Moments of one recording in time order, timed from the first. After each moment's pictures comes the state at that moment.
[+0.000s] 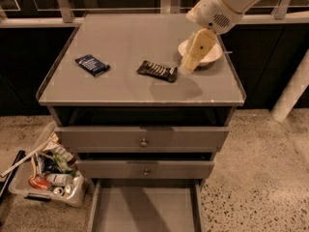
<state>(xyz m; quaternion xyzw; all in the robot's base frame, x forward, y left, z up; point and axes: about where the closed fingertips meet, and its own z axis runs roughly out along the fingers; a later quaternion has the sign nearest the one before) 0.612 -0.104 0.968 -0.62 0.72 0.06 0.30</state>
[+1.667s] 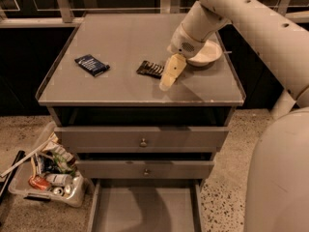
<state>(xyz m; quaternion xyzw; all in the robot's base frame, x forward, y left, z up) 0.673 -0.062 0.852 -0.61 0.75 0.13 0.22</state>
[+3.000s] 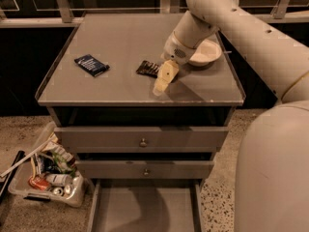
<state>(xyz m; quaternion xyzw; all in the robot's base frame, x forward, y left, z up) 0.678 -0.045 0.825 -0.61 0.75 0.15 0.20</state>
